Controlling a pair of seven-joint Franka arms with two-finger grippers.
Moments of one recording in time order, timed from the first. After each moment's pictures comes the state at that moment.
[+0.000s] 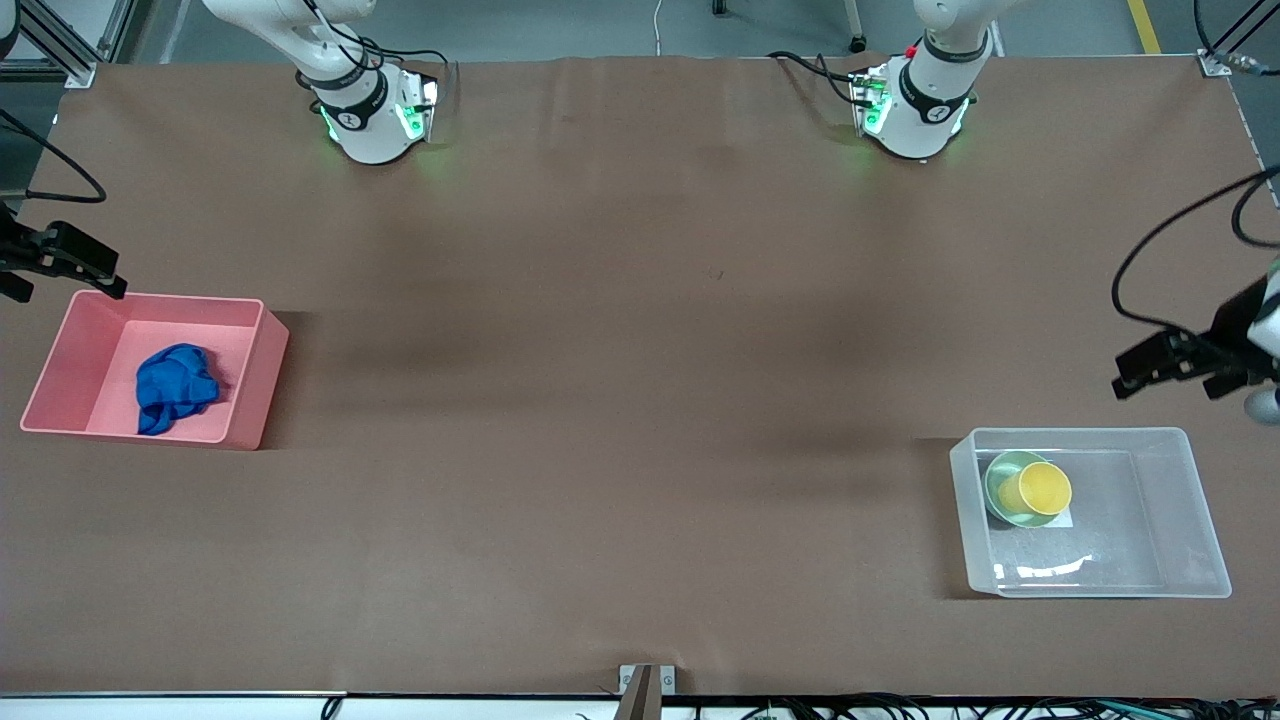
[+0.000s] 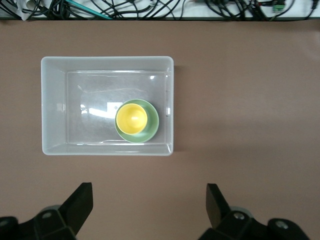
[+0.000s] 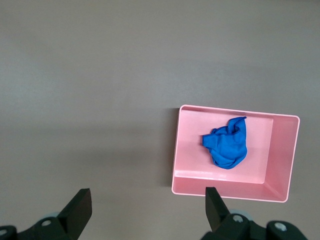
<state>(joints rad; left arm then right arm) 0.46 0.23 -0.56 -1.40 0.11 1.75 -0.08 0.02 0.01 -0.10 -1.57 -0.02 1.63 -0.11</state>
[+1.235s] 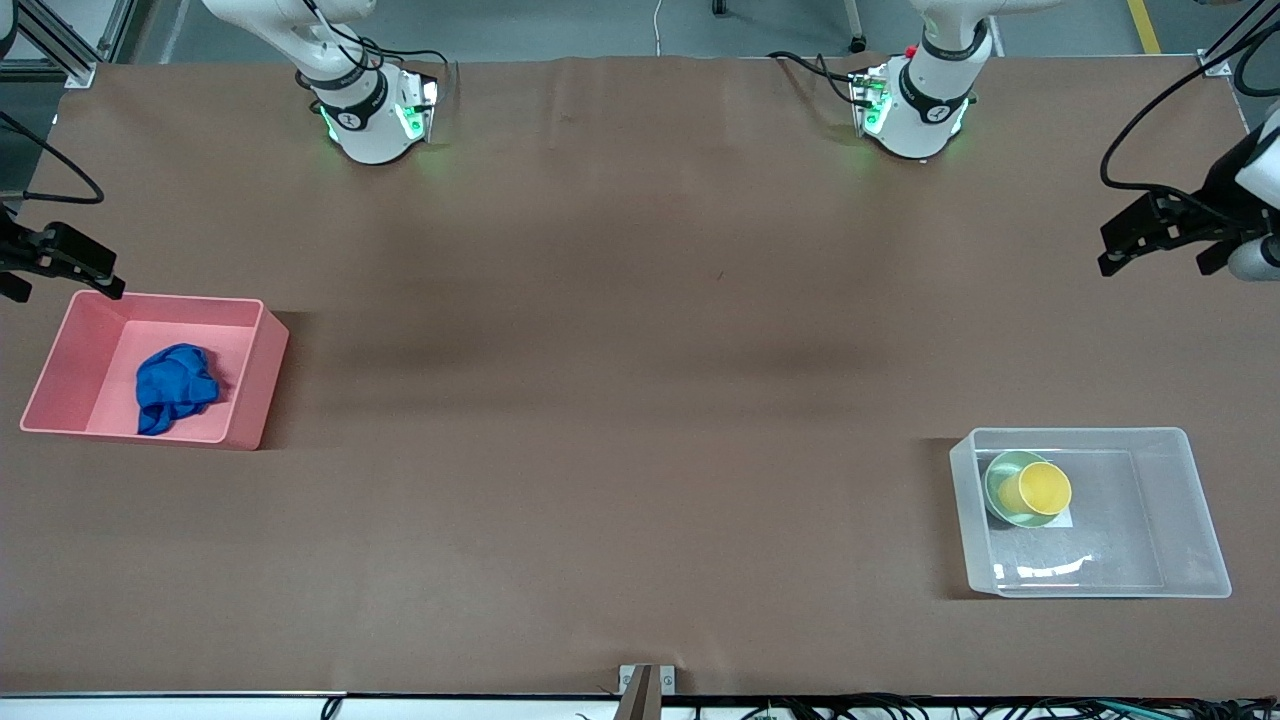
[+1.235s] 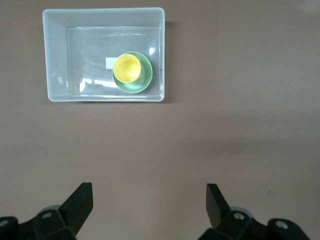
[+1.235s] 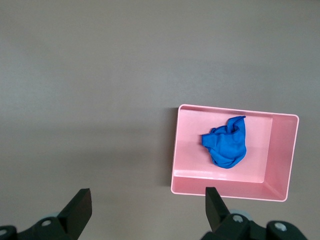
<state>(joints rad) 0.07 0.00 -0.15 -1.51 0.02 1.55 -0.07 0.02 0.01 -0.10 -1.57 -0.02 1.63 -0.11</state>
